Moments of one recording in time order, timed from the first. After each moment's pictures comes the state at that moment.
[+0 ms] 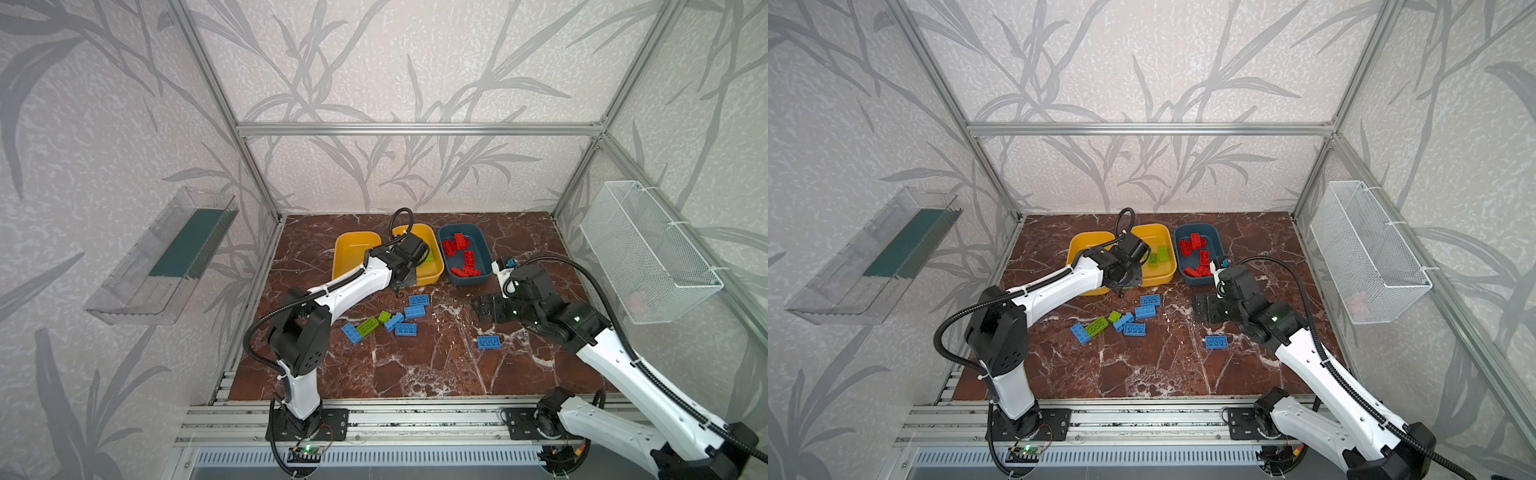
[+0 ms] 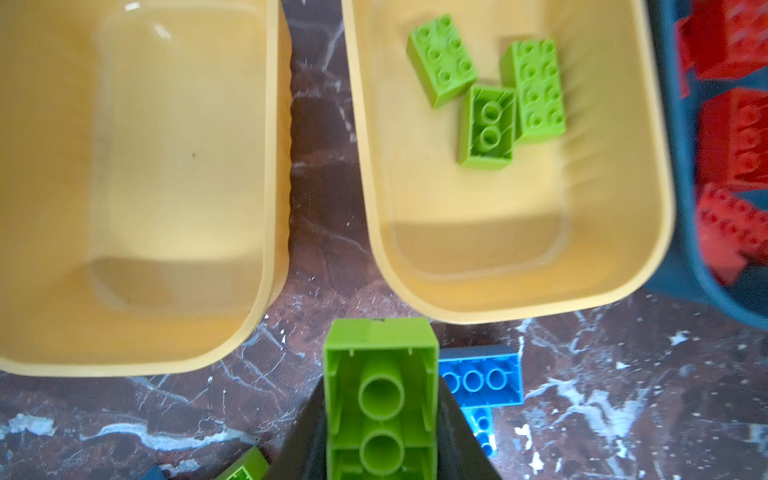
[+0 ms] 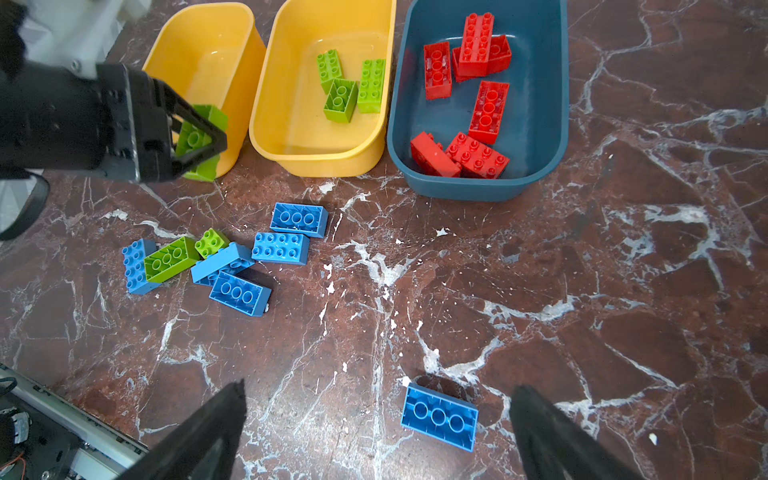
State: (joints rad) left arm -0.66 1.84 1.52 -0.79 -0.31 -0.66; right arm 0.56 0.96 0.95 -0.78 0.04 0.34
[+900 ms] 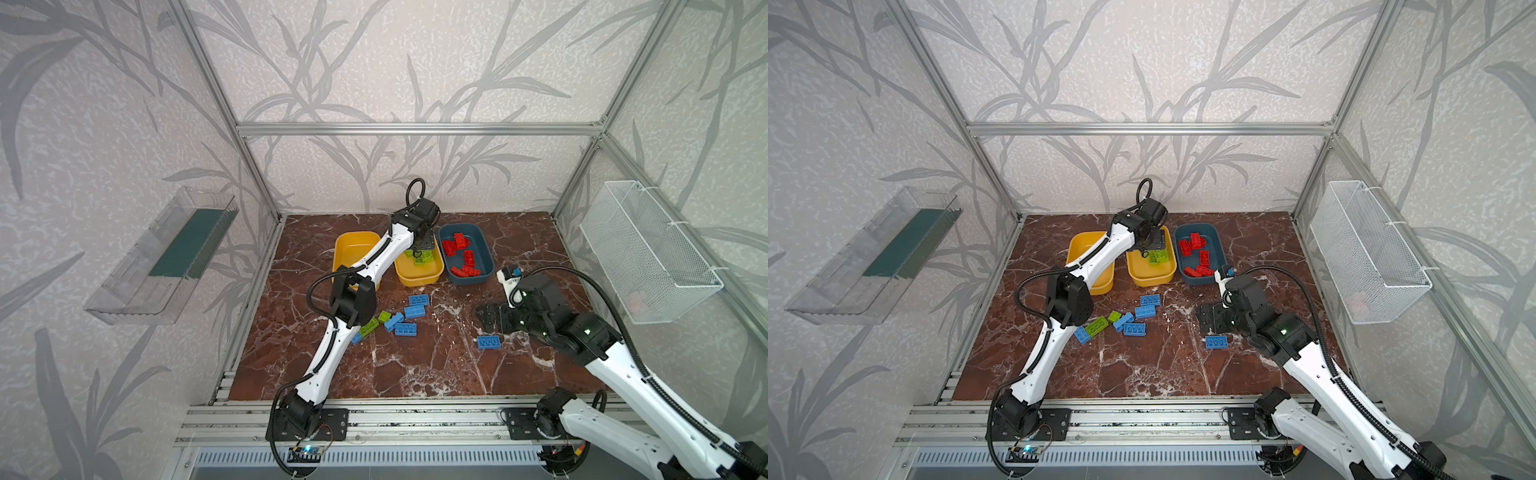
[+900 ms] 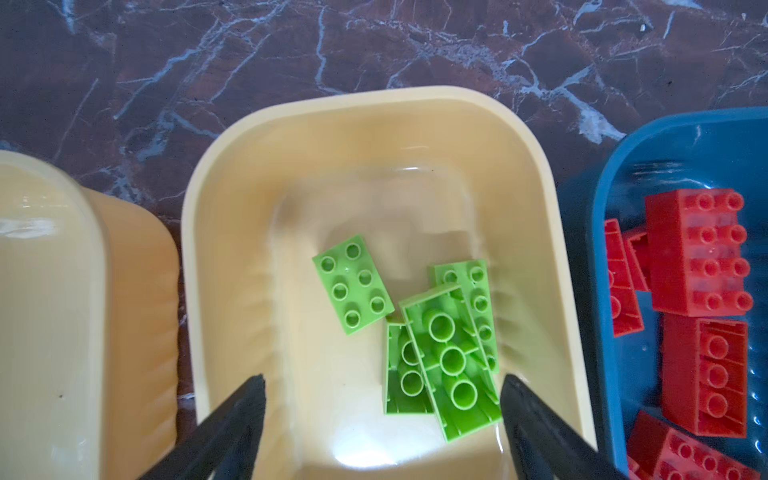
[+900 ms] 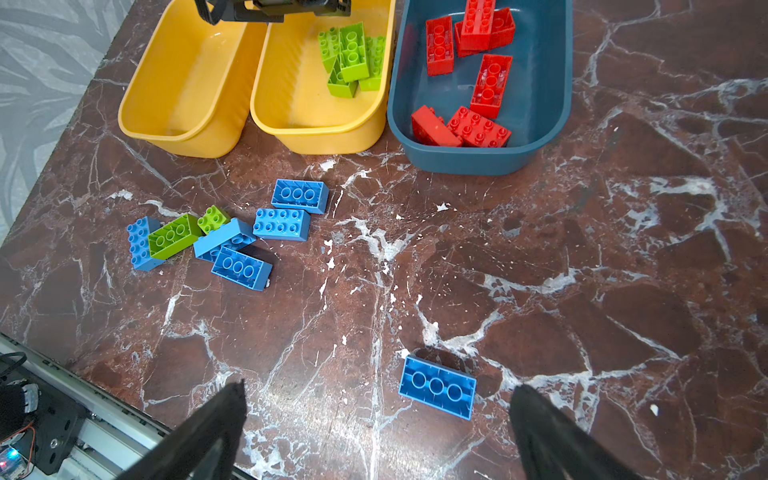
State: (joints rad) left arm -0.56 2.51 2.48 -1.06 -0.26 -0.56; right arm 0.56 0.87 0.89 -0.82 0.01 0.34
